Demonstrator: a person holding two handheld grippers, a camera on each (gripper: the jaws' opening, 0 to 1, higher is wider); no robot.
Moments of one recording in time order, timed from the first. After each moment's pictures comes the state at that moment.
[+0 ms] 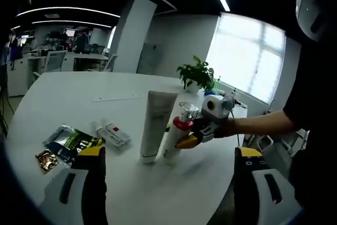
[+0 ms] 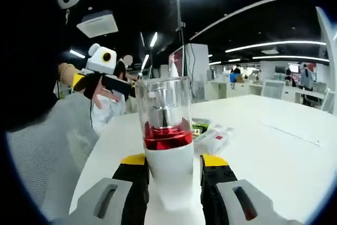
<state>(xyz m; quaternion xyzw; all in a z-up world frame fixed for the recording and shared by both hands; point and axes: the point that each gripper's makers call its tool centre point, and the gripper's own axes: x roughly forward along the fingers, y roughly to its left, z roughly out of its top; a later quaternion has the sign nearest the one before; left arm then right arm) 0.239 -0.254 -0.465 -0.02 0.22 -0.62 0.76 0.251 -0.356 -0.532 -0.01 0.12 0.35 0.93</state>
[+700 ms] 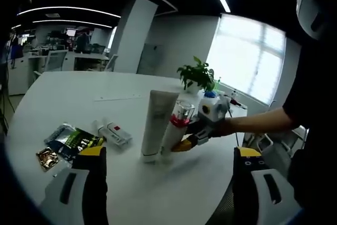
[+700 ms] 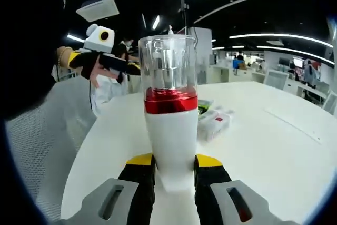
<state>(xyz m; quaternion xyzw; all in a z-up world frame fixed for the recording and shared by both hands) 0.241 -0.247 -0.467 -0.03 0.22 -0.61 0.76 0.254 -0.363 -0.565 -0.05 0.18 0.36 0.91</state>
